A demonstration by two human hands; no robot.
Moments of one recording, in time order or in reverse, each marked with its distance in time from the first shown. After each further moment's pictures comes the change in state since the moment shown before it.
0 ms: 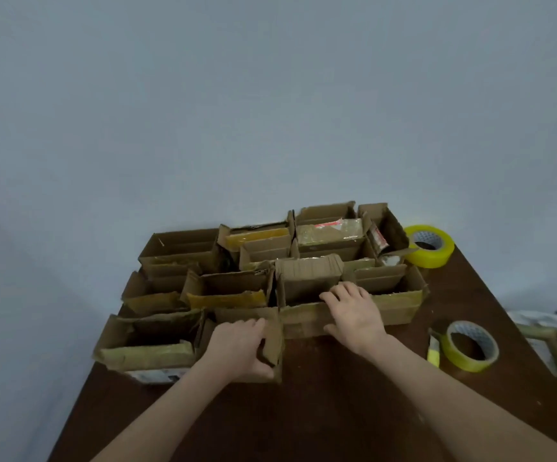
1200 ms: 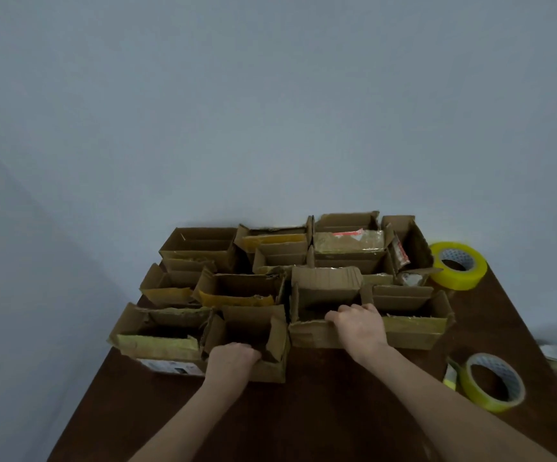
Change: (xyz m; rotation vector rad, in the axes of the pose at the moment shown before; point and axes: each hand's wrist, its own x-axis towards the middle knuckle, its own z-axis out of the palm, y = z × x) left_hand -0.008 0.010 0.034 -0.018 0.061 -0.192; right_hand 0.019 0.009 0.003 0.012 -0.035 -0.070
